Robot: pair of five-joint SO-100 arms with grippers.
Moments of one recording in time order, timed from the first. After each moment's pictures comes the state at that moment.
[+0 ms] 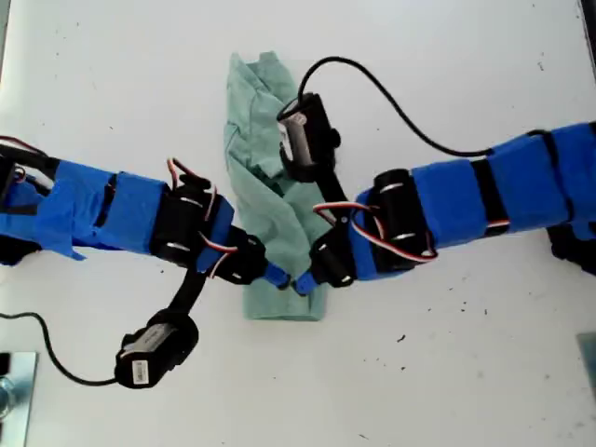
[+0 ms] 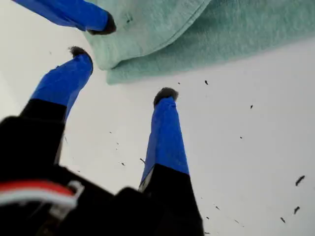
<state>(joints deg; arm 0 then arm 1) 2.8 67.8 66.9 83.1 9.9 -4.9 76.3 60.1 83.7 -24.0</state>
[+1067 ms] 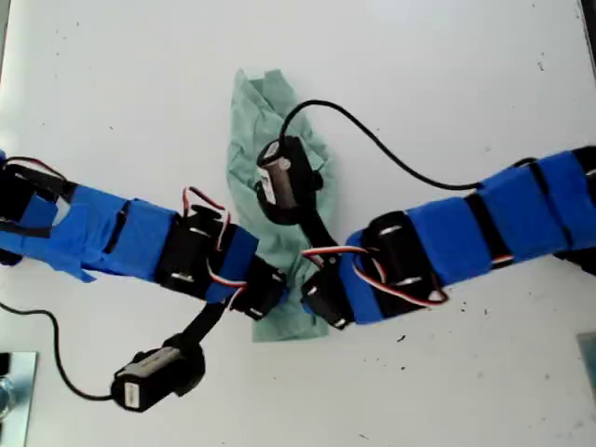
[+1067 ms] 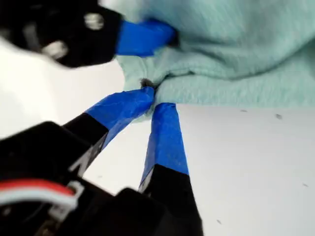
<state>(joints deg) 7.9 63.4 56.3 70.2 16.9 -12.7 76.4 52.5 78.0 -26.3</state>
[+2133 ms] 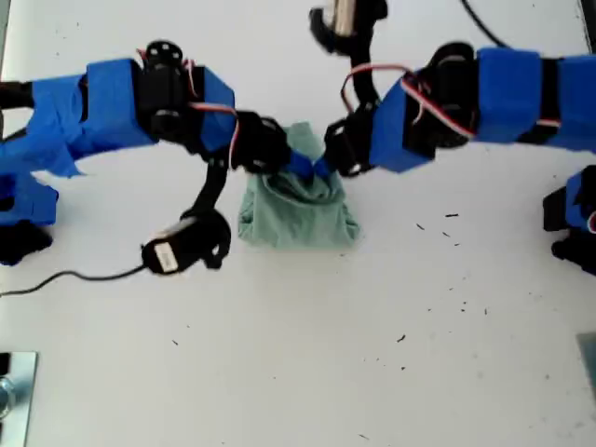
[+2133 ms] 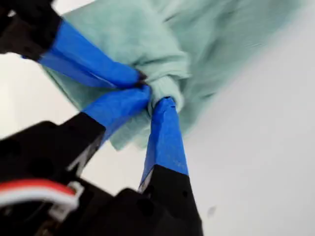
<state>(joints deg) -19.6 75.2 61.8 77.0 20.5 18.1 97.6 78.8 69.1 -35.8</state>
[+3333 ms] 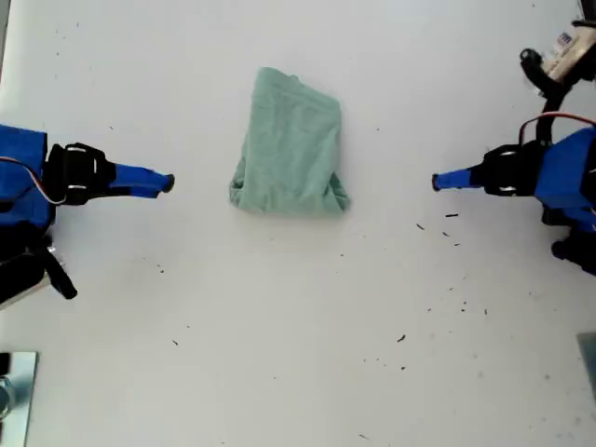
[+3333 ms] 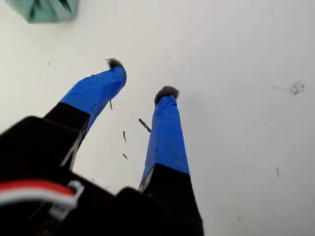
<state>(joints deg) -13.9 204.1 182.1 58.6 4.4 24.3 200.0 173.2 75.2 -22.9</state>
